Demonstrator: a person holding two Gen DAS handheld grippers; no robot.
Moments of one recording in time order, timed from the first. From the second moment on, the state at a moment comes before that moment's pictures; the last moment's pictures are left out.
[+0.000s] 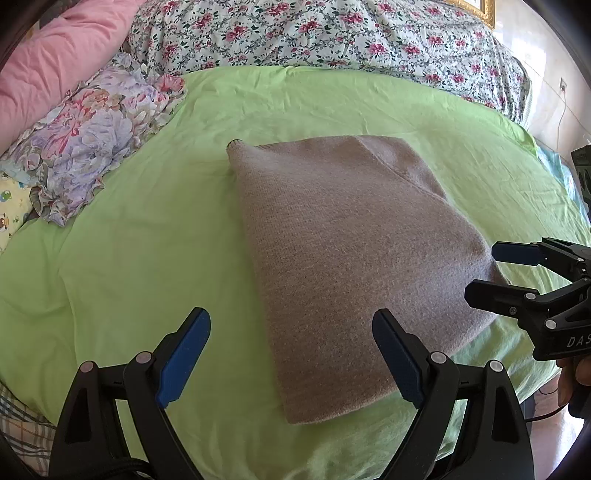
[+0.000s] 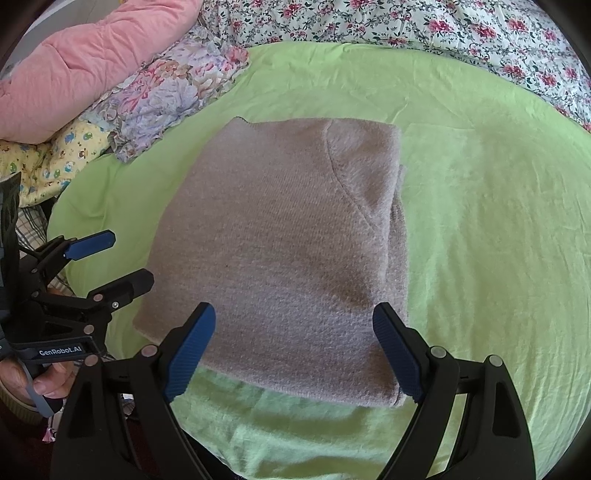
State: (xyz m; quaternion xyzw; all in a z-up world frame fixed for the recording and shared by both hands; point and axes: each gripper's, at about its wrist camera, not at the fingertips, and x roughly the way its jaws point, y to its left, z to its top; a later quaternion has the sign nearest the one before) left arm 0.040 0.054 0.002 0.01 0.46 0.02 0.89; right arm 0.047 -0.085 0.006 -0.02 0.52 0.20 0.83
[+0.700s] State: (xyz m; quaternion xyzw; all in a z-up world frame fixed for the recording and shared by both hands) left arm 0.040 0.052 0.004 0.01 0.46 0.02 0.89; right arm 0.047 -0.085 0.011 -0.02 0.51 0.21 0.83
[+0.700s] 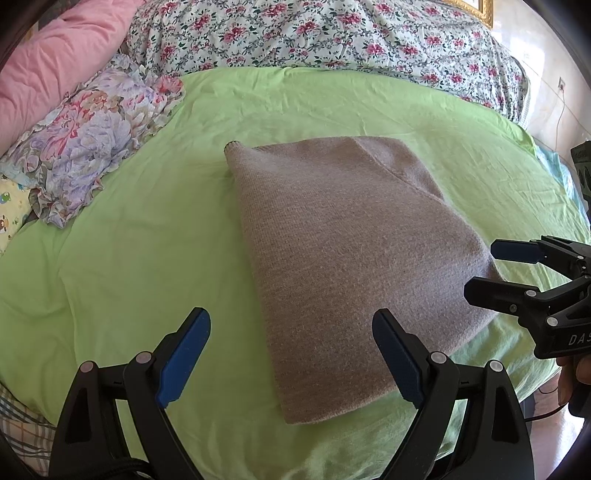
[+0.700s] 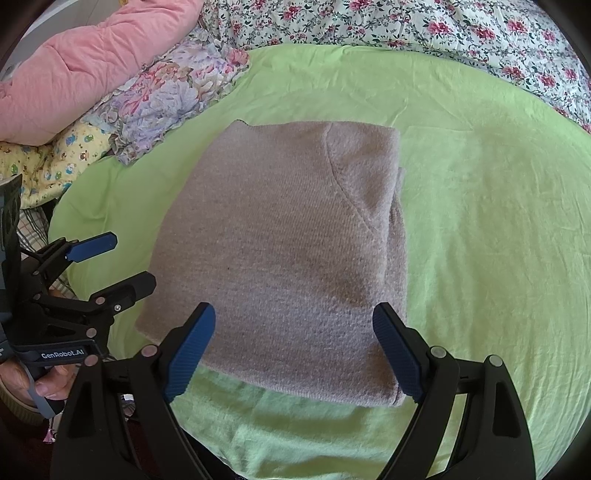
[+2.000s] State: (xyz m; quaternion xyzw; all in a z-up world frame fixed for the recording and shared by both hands) left arm 0.043 0.057 0.007 0.00 0.45 0.02 0.89; right arm 0.052 -0.083 0.022 -0.01 0.51 0.20 0.84
